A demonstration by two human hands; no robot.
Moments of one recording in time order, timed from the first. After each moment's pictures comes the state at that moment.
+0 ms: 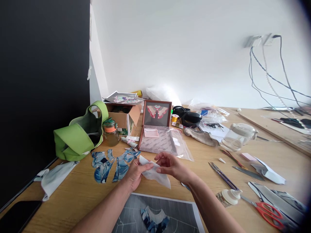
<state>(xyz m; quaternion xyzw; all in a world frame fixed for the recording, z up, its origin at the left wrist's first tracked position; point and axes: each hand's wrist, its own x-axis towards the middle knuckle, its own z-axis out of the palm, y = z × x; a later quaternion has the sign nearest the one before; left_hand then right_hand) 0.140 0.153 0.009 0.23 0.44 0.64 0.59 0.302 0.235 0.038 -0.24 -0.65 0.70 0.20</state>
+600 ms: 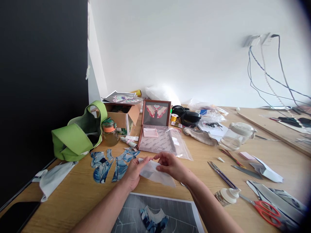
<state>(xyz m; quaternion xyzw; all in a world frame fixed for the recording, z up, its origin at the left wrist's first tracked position) 0.138 0.157 0.006 0.26 0.45 0.63 0.57 0.298 0.239 0.030 -0.28 -0.70 0.62 0.21</state>
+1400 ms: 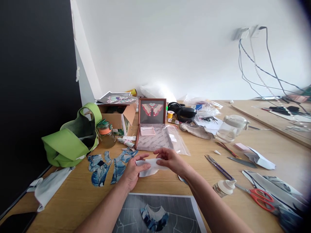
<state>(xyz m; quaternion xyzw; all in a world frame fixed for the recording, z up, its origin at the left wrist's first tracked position) 0.133 0.155 0.009 0.26 0.48 0.62 0.56 0.301 0.242 0.034 -0.32 -0.64 0.65 0.26</state>
